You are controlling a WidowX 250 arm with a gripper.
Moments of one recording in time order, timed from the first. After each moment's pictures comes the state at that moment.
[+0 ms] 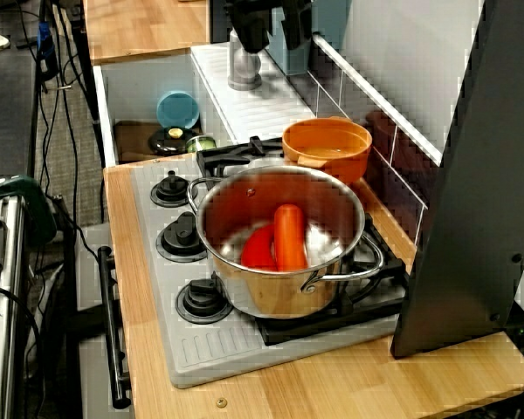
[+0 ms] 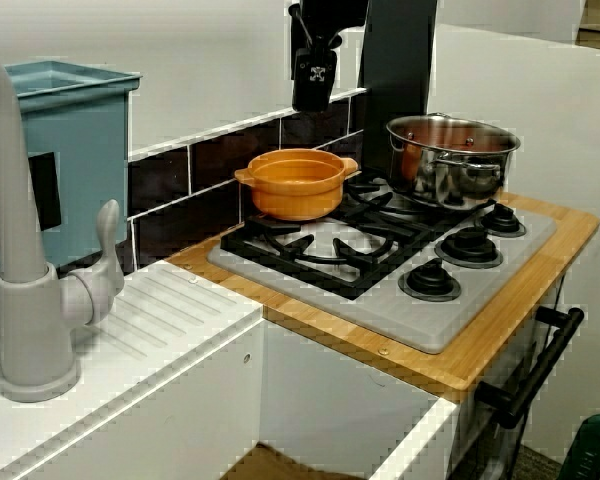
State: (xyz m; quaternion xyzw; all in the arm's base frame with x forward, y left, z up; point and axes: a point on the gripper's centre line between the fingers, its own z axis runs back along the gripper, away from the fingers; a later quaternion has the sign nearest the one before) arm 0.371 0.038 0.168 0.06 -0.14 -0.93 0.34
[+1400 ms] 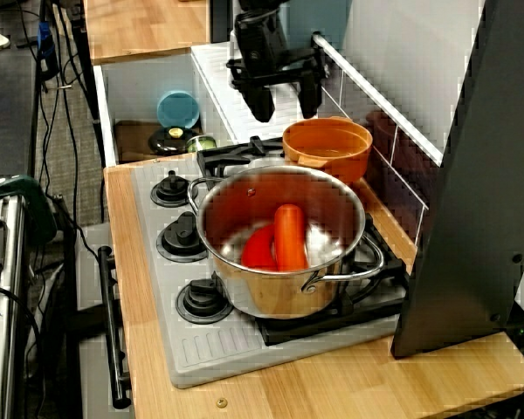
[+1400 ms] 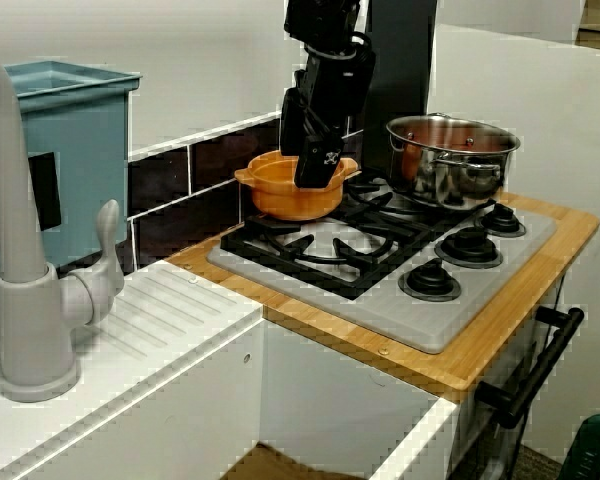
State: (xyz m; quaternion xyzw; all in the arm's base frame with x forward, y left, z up) arm 0.379 0.026 0.102 0.10 -0.10 -0.88 0.45
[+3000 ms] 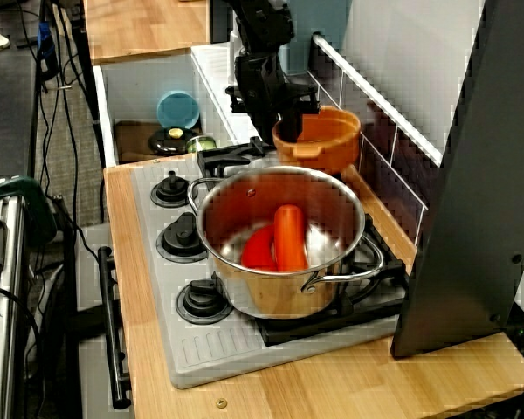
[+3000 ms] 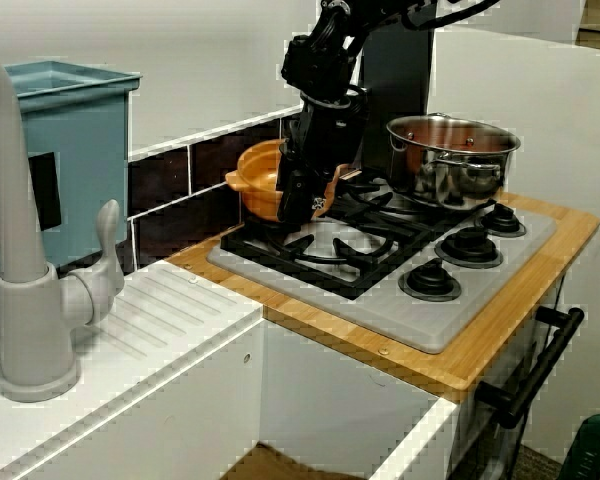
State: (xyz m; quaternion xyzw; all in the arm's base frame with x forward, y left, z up) arm 0.376 0.043 0.065 0.12 -0.04 -0.89 0.43
